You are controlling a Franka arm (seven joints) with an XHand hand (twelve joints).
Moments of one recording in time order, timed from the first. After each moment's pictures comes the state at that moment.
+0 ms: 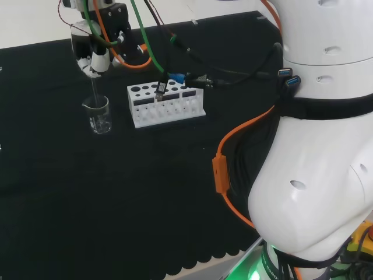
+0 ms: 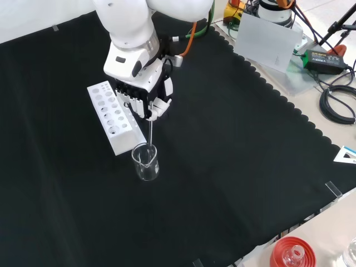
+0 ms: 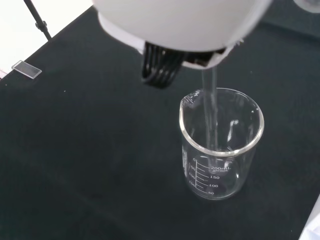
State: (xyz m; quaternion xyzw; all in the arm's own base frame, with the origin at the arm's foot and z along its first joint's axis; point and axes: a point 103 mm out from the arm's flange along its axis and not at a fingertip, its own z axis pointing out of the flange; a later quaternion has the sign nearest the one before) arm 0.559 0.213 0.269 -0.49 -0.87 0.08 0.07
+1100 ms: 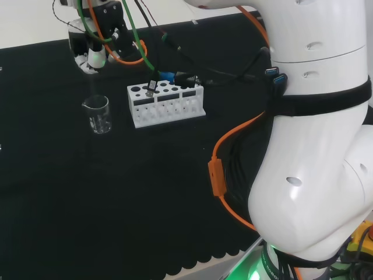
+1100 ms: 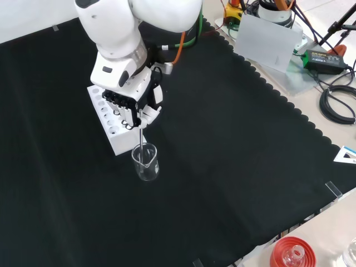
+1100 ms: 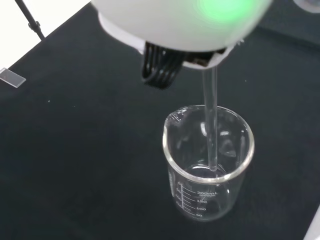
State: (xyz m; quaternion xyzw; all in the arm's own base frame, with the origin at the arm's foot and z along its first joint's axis) arm 0.590 0.212 0.262 -0.49 -0.87 0.09 0.08
